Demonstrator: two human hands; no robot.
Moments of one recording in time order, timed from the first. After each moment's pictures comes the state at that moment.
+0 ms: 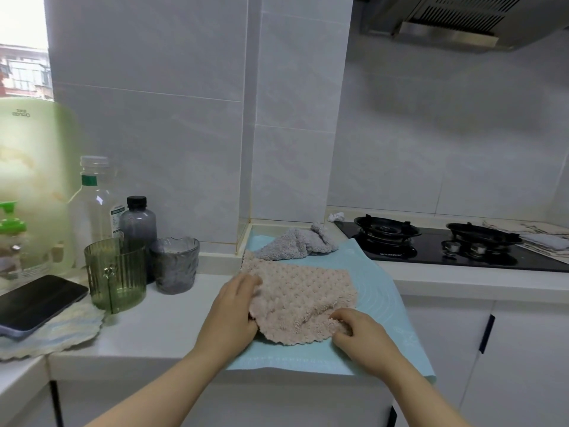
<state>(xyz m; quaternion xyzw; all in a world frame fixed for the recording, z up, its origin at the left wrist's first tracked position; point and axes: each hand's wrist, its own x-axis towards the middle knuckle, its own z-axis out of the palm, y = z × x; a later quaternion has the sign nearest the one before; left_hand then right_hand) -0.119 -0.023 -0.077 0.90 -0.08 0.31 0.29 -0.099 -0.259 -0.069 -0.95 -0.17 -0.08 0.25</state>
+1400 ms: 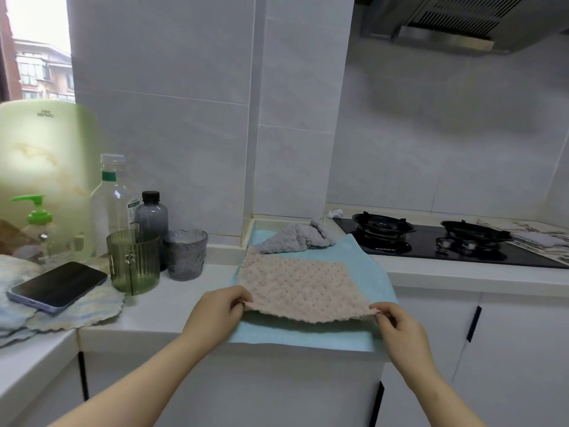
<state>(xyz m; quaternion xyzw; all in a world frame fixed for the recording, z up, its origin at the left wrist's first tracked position) -0.164 -0.005 -0.065 0.93 -0.02 0.23 0.30 -0.146 -0.295 -0.073 -0.83 -0.02 -0.20 0.51</state>
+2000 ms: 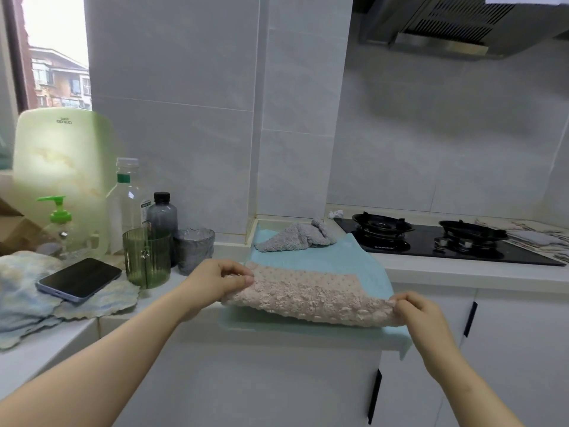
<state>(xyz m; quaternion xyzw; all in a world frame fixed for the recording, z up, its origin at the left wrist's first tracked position) -0.189 0.011 -0.014 0.83 -0.02 0.10 0.55 -0.179 -0.313 -0.042 -0.80 -0.01 -0.18 0.58</state>
